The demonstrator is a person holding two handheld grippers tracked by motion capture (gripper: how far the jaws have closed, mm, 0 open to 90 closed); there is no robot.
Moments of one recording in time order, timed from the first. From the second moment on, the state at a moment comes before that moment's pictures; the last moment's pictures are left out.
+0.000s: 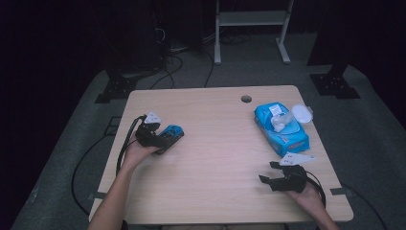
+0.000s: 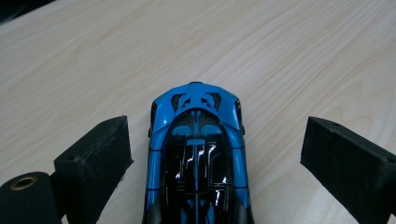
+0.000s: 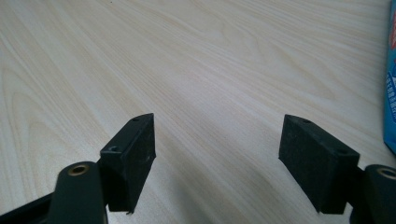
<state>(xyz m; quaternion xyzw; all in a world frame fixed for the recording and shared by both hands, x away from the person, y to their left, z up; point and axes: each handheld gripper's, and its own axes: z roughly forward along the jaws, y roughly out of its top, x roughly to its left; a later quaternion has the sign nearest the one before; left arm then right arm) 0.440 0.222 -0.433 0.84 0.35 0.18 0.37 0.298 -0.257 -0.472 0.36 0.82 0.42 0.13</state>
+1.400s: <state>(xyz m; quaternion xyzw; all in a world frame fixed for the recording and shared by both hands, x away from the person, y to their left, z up) 0.459 0.220 -0.467 0.87 0.37 0.15 0.30 0.297 -0.255 -0.472 0.35 0.83 0.42 0.13</state>
